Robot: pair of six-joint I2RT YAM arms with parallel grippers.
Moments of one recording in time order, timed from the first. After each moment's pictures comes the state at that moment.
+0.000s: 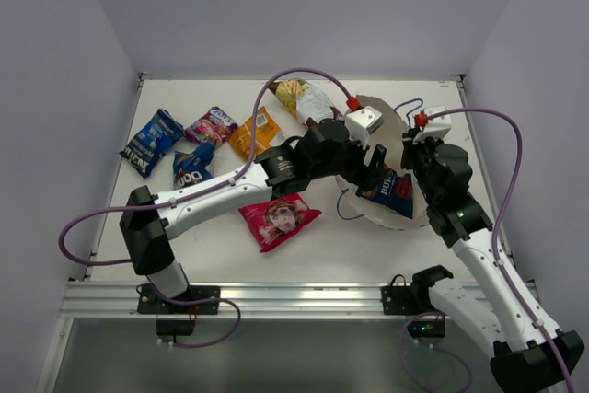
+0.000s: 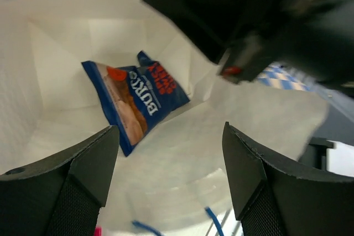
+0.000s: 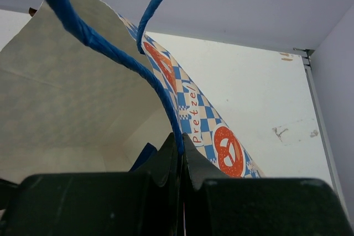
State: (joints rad) left arm -1.06 1.66 1.54 -0.23 0.04 -0.33; right arm 0.33 0.80 0.76 -0.10 0.22 -0.05
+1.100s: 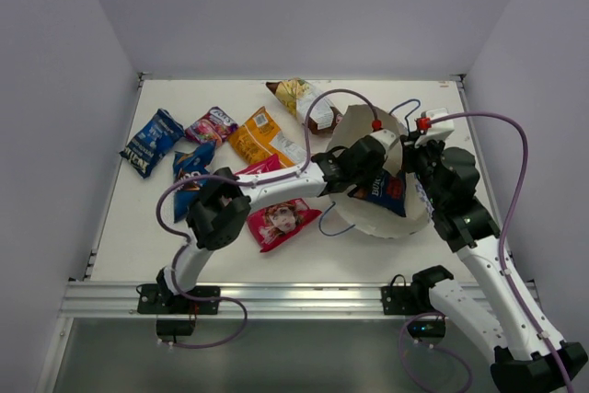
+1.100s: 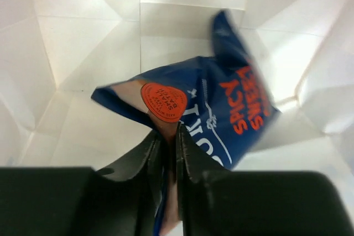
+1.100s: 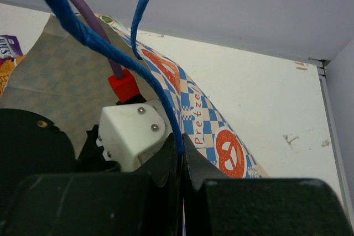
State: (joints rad) left arm -1.05 2.16 1.76 -0.27 -0.18 -0.31; right arm 0.33 0.74 0.80 -0.18 0.14 -0.05
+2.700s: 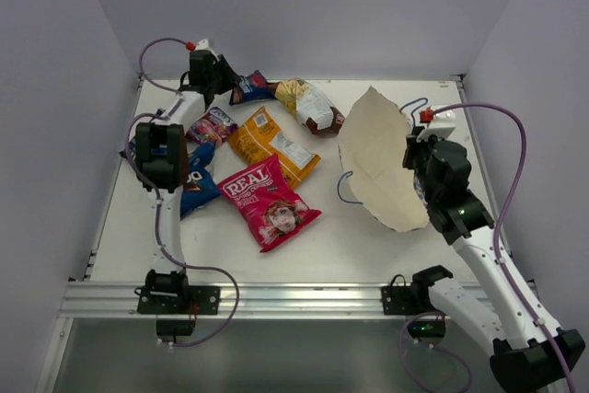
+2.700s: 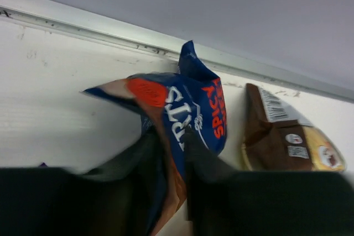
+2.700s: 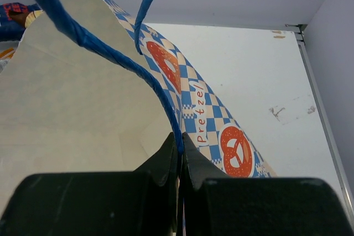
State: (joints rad) left arm -0.08 2.34 1.93 -0.03 0.16 -0.53; right arm 0.33 0.80 0.80 -0.19 0.29 0.03
